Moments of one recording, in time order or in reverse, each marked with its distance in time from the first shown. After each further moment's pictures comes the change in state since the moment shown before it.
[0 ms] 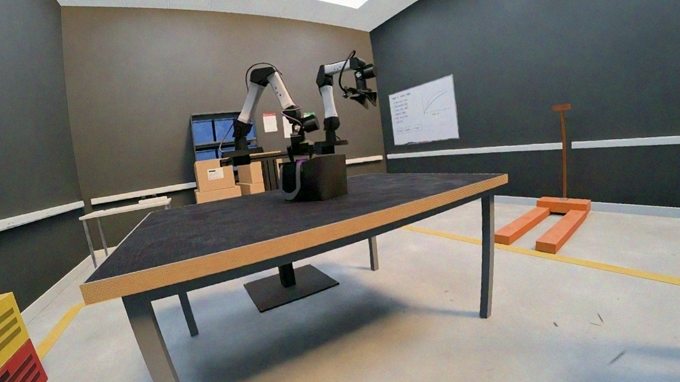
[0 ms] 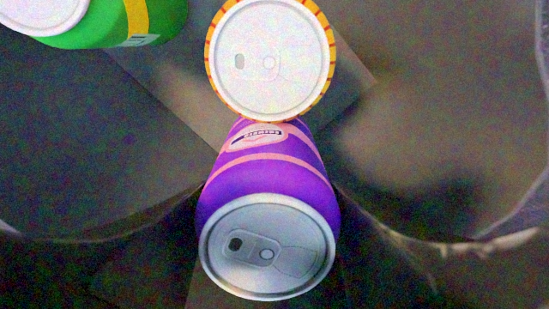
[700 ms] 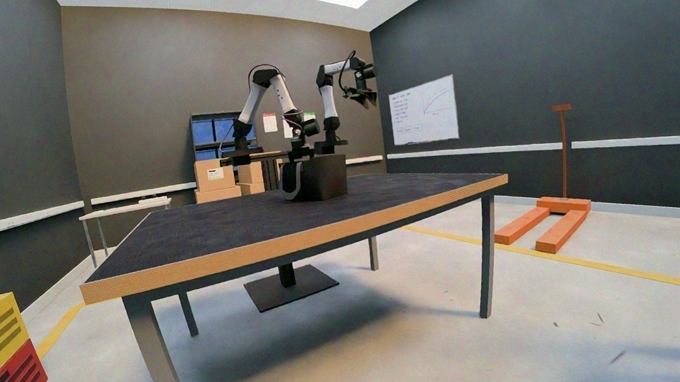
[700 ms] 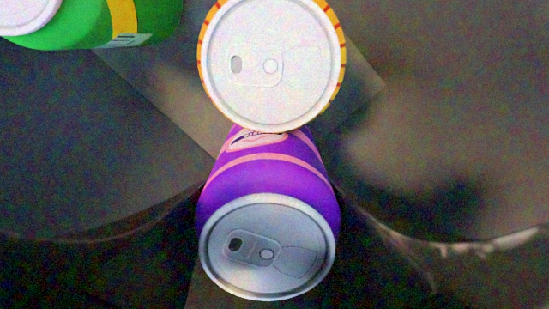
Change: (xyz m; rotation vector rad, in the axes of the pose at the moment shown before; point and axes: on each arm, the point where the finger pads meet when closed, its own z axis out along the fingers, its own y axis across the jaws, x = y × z) left arm 0.000 0.000 0.000 0.000 0.000 0.000; right arm 0.008 0.001 0.015 -0.004 -0.002 0.001
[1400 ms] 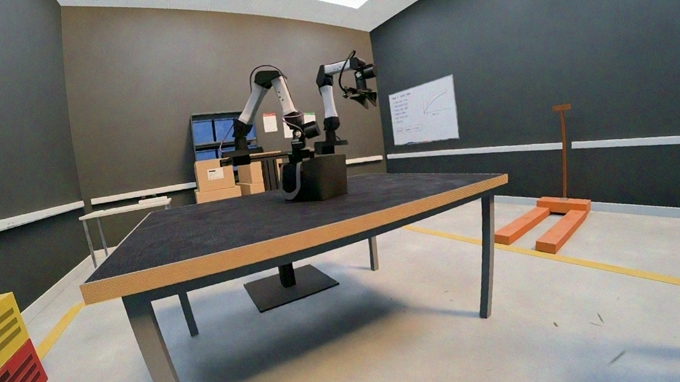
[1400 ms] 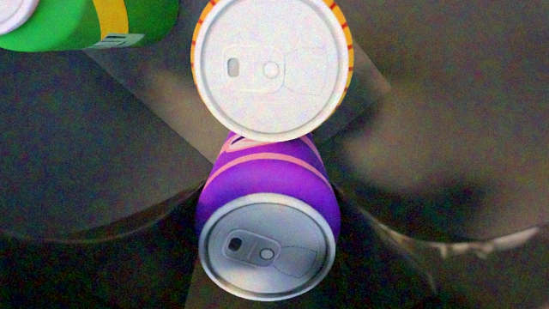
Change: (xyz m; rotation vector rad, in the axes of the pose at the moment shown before) left arm 0.000 0.000 0.000 0.000 0.000 0.000; right arm 0.004 0.000 0.009 -0.001 0.000 0.001
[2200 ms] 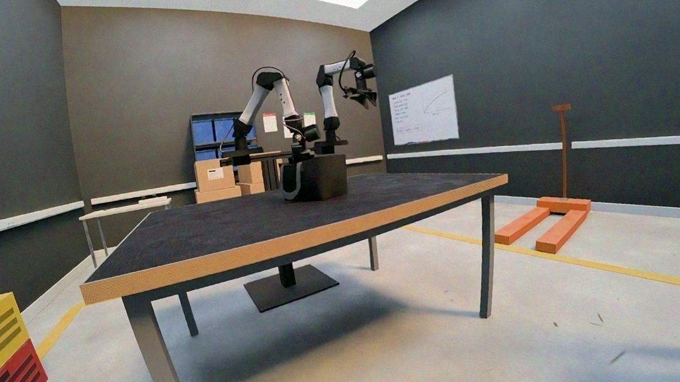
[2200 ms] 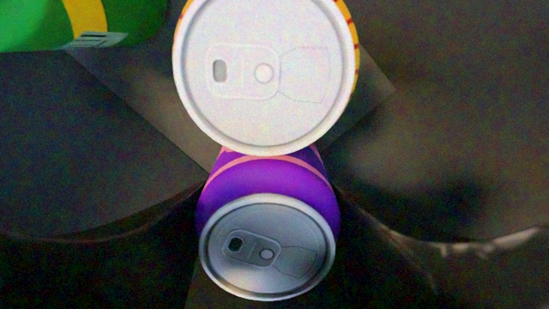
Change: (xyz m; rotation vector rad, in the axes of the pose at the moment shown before) left arm 0.000 0.000 0.000 0.000 0.000 0.000; right arm 0.007 -0.002 0.013 0.005 0.001 -0.001
